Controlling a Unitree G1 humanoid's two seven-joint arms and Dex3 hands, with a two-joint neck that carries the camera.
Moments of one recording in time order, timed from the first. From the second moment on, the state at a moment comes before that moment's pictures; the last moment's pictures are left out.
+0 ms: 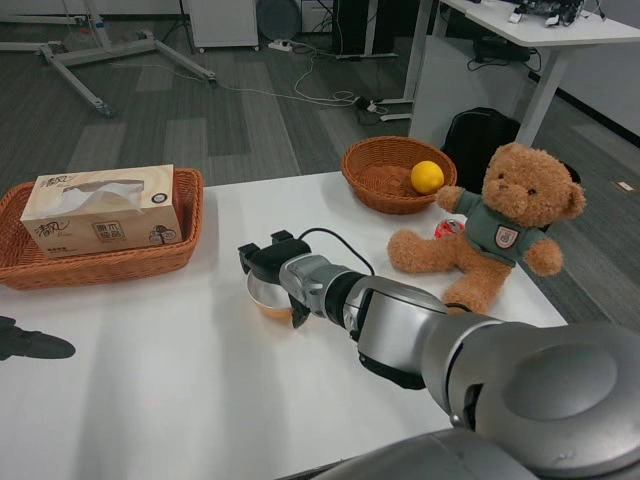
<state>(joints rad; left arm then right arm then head) -0.67 0.25 -0.29 0.70 -0.54 -0.71 0.05 -0.81 -0.35 0.62 1.17 -0.63 0.02 -0.12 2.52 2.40</state>
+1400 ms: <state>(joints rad) -0.66 0.25 -0.29 0.70 -0.54 -0.71 0.04 -0.43 -0.60 0.08 0.12 -0.71 0.03 0.29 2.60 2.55</state>
